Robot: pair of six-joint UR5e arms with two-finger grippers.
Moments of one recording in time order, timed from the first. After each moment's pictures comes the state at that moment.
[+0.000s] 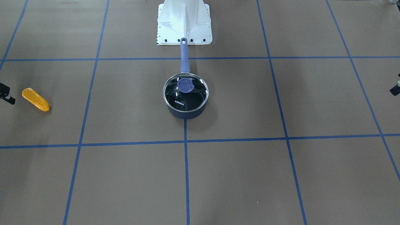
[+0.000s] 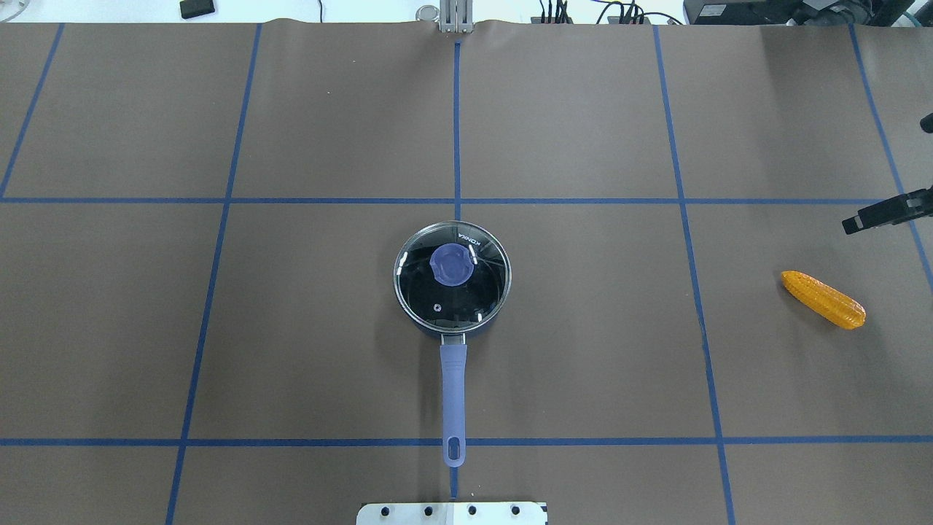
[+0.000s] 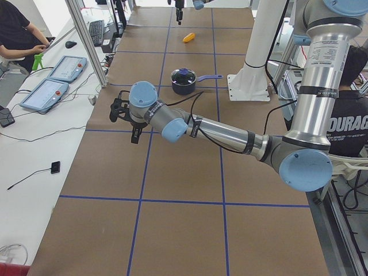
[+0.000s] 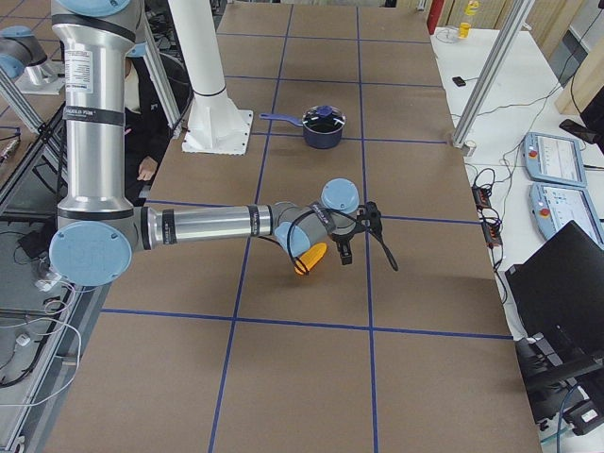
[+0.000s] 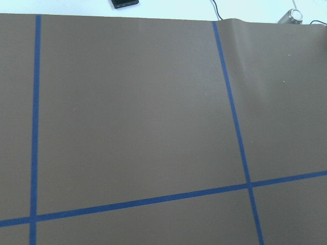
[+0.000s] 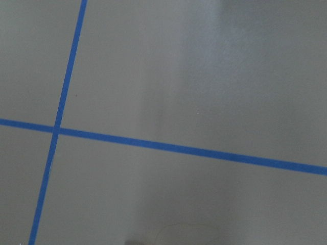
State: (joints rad) left arm -1.44 -1.73 -1.72 -2.00 -2.52 -0.59; right arm 1.18 -1.64 1.68 -0.99 2.38 0.44
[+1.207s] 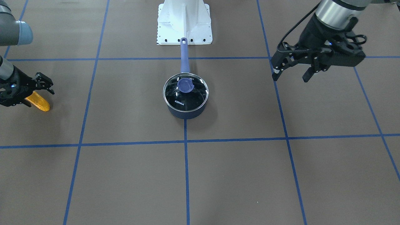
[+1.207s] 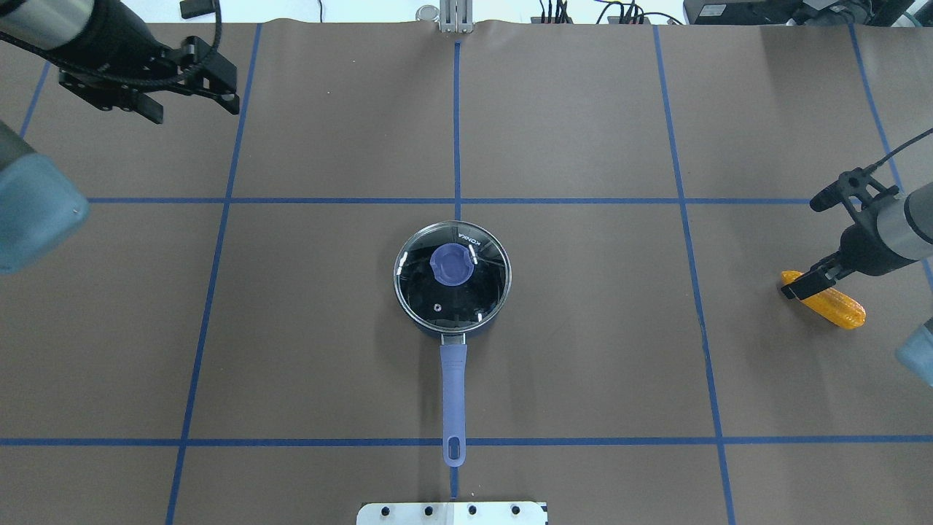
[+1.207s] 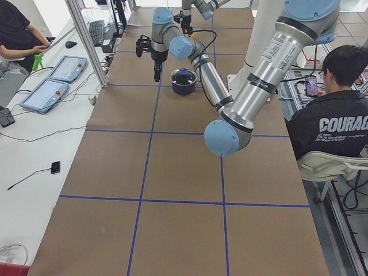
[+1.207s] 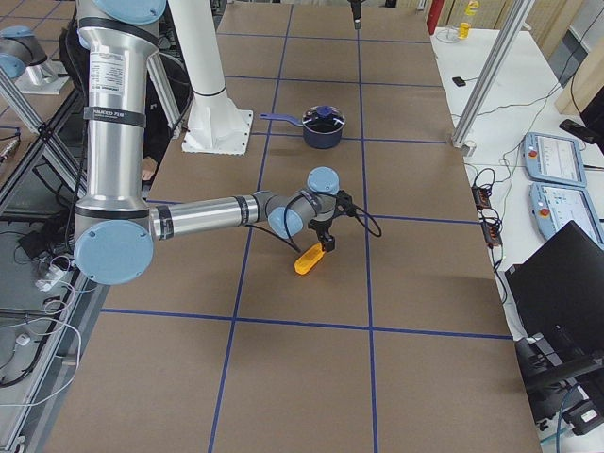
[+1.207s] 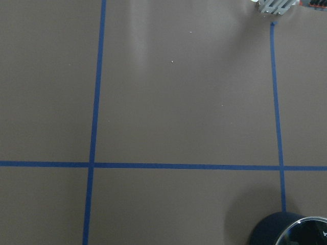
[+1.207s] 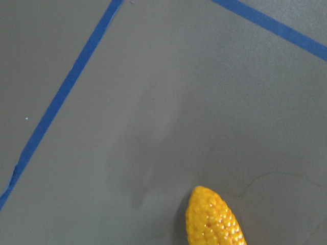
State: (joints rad) left arm -0.97 -2.13 -2.03 -1.36 -2.14 -0.98; right arm 0.96 -1.64 1.74 -1.09 2.24 0.28
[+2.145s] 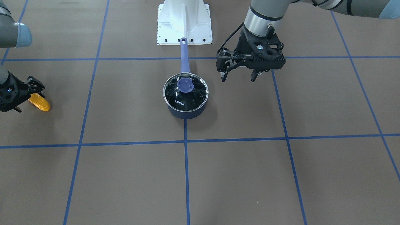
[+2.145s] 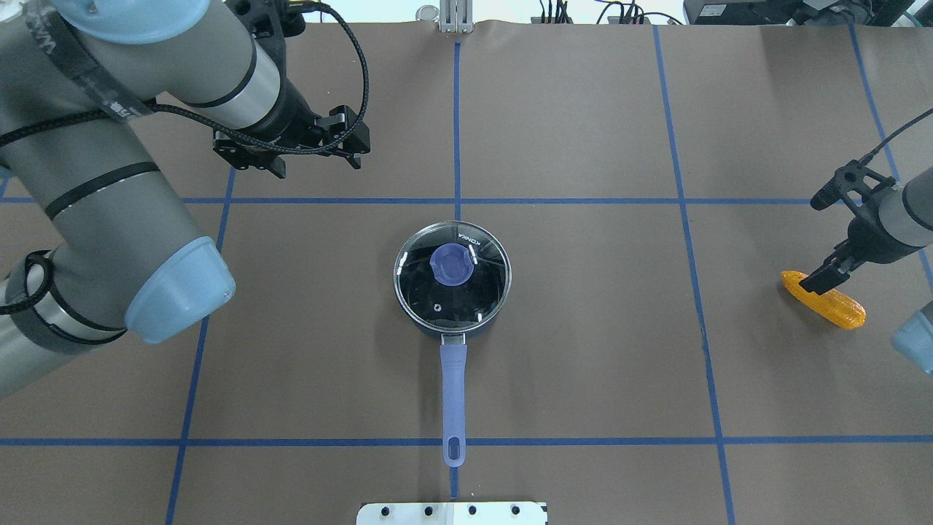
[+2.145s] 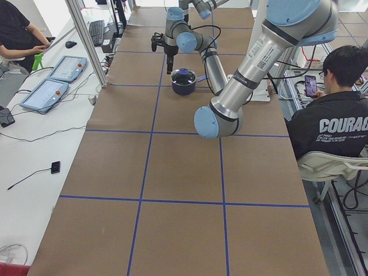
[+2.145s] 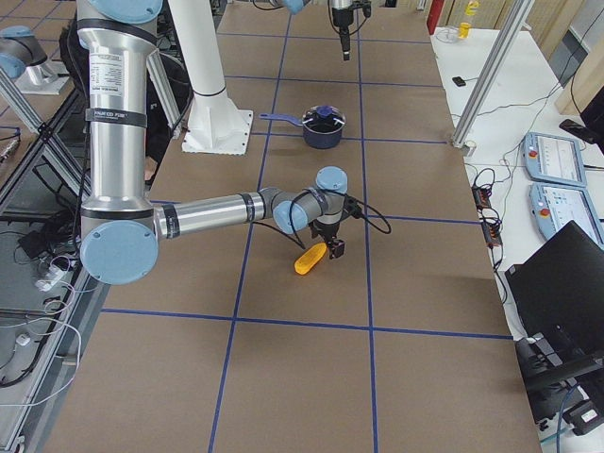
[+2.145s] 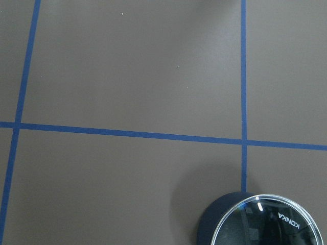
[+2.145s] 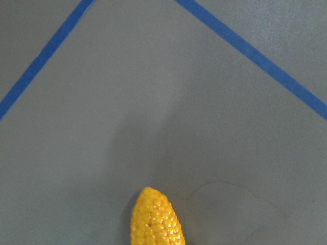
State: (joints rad) left arm -0.79 -2.28 -1.93 -1.36 -2.01 -1.14; right arm 0.97 -1.62 1.73 -1.22 2.16 0.06
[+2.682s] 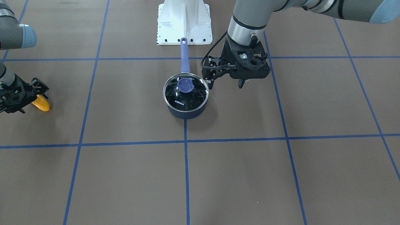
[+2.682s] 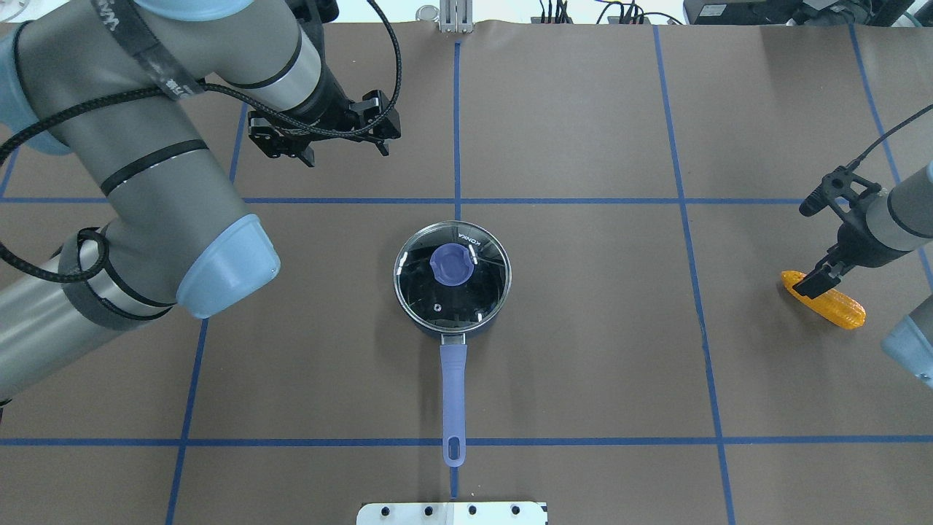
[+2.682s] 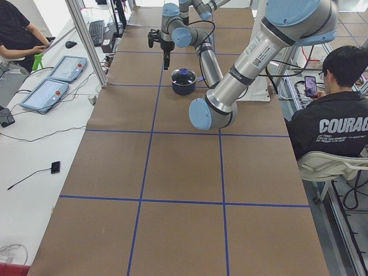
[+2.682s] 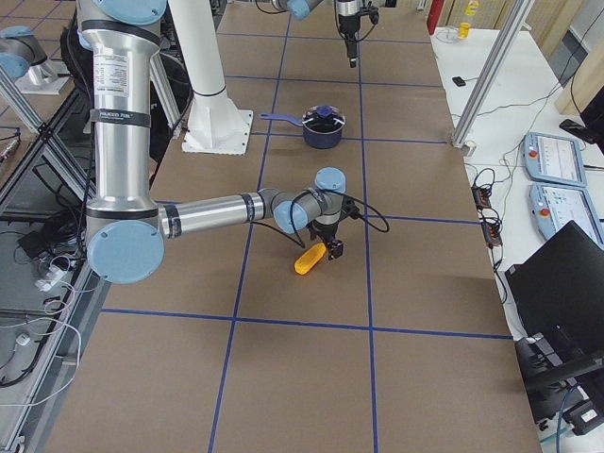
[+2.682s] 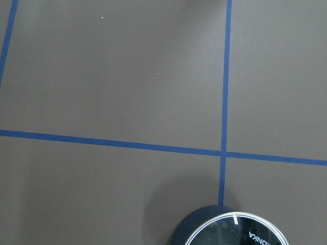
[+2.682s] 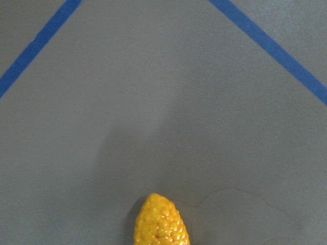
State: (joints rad) left arm -0.78 -2.37 -1.83 -1.37 -2.01 -1.18; right arm 0.94 -1.61 1.72 -1.21 2.14 0.06
